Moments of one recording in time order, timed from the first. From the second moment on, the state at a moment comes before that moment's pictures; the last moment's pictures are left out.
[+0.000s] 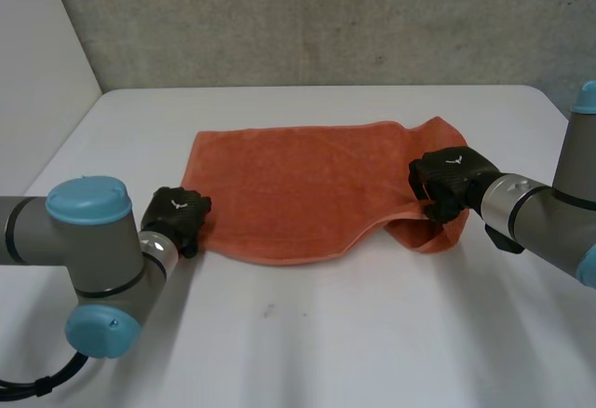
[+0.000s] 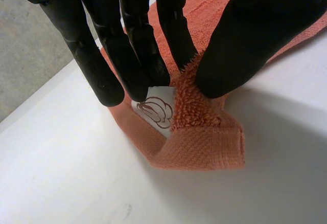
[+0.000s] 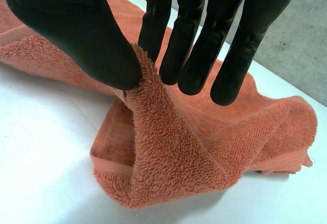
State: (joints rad) left arm 4.32 -2.18 -1.60 3.44 -1.61 3.57; right arm 1.82 -1.08 1.37 0.16 1.23 2.76; left_hand 1.12 1.17 1.16 1.17 0.95; right_hand 0.96 1.17 1.18 1.19 0.99
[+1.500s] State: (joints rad) left arm 4.43 -1.84 -1.70 3.42 -1.60 3.56; right arm 1.73 -0.99 1.58 -0.16 1.37 3.30; left_hand 1.12 1.20 1.19 1.20 0.95; right_hand 0.53 0.63 0.61 0.61 0.43
